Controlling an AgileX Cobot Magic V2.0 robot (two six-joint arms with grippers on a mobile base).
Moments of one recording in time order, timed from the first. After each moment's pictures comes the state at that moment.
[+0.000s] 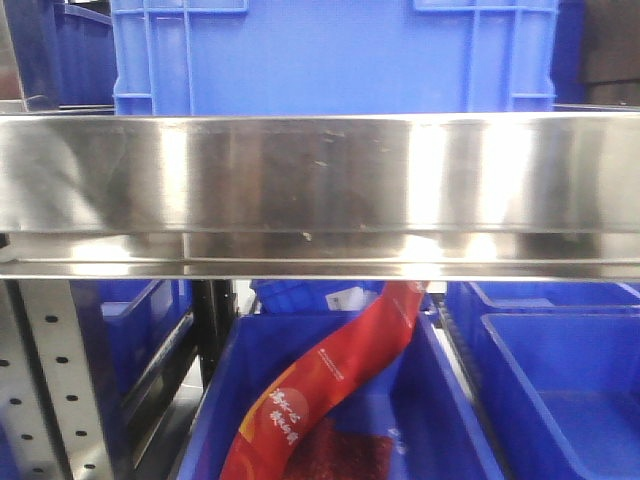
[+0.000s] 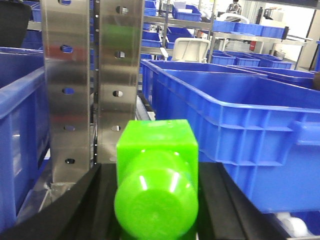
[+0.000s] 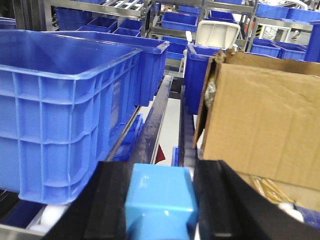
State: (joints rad) left arm -0.16 0.40 -0.57 -0.04 0.29 -0.05; right arm 0.19 0.42 -0.57 -0.18 0.35 0.11
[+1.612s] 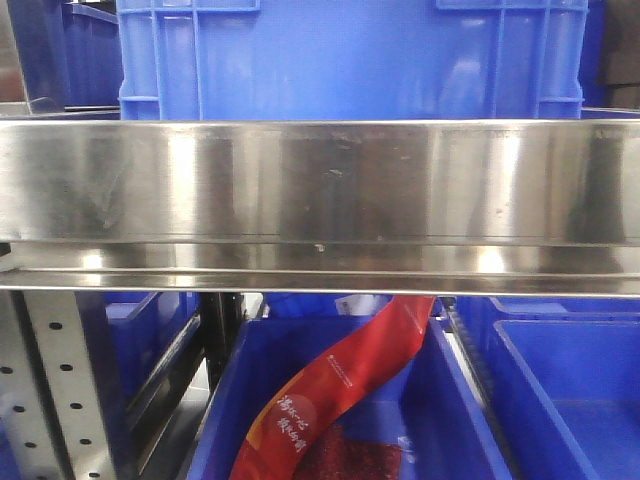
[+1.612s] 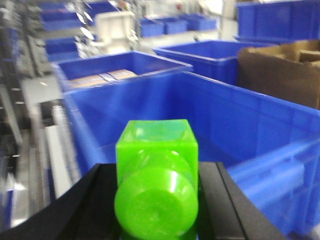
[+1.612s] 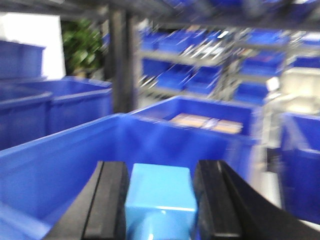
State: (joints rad) left arm -0.47 1.06 -1.14 -0.04 0.31 0.09; right arm 0.43 0.99 -1.07 -0.12 0.17 0.10
